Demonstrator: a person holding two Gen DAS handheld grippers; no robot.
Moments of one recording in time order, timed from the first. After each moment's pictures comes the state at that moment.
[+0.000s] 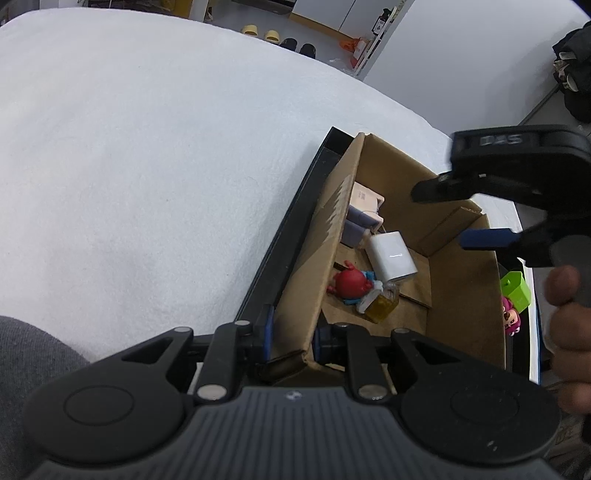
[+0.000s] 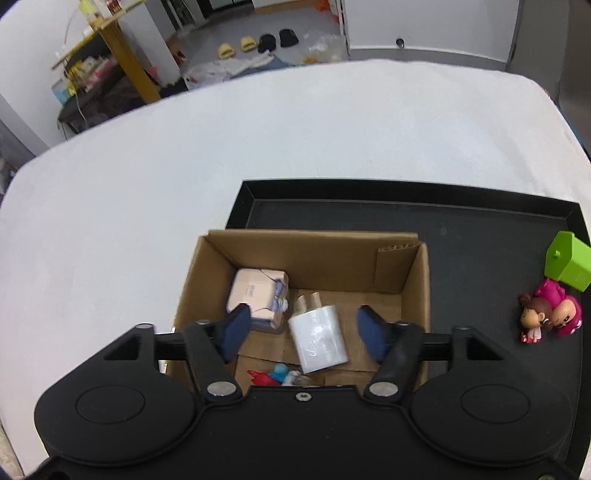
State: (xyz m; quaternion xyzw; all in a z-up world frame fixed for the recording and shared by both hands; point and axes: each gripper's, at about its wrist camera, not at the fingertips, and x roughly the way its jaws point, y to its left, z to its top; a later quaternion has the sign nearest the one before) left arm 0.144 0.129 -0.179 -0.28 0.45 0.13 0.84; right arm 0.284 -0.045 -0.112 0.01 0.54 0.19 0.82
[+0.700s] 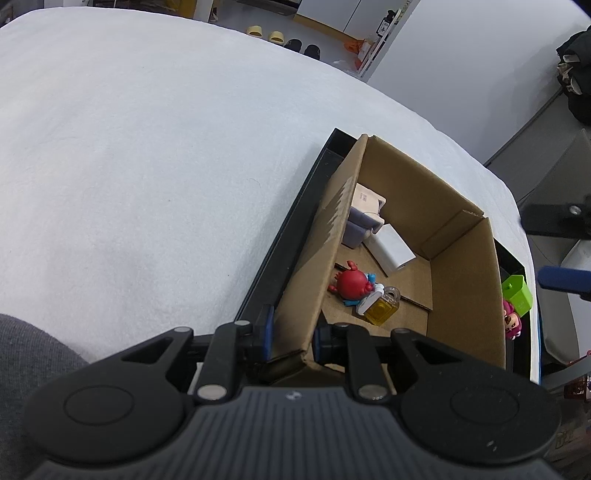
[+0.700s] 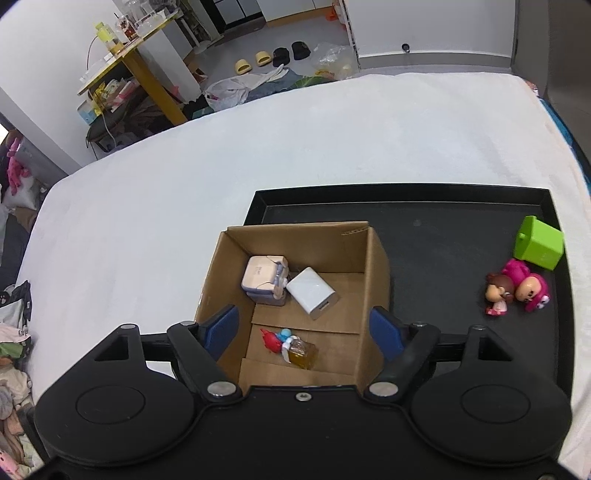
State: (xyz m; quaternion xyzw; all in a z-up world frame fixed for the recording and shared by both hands) left arm 0.143 0.127 -0.178 -0.28 0.45 0.14 0.84; right arm 0.259 -0.101 -0.066 0.05 0.54 0.22 0.82
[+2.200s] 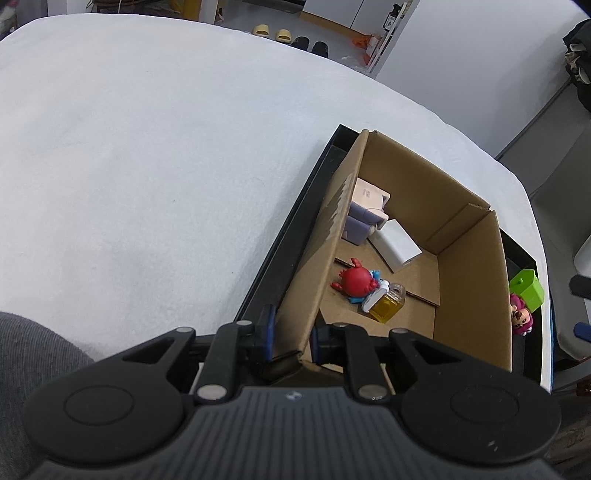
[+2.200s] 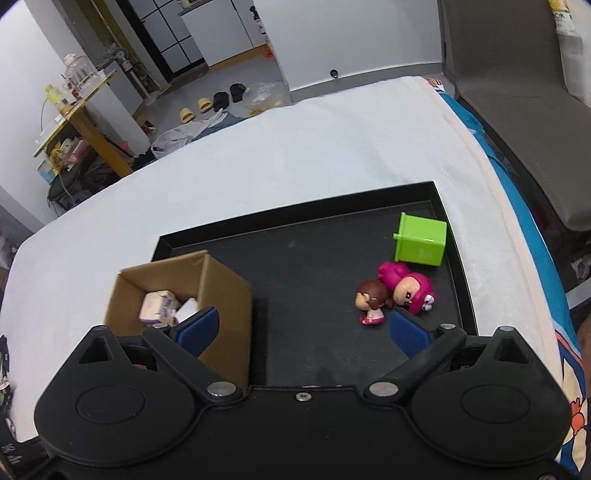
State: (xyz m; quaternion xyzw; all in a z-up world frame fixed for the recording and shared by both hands) left arm 0.150 0.115 -0.177 -0.26 0.46 0.16 0.84; right arm 0.273 -0.219 -0.103 0.09 0.50 0.14 0.85
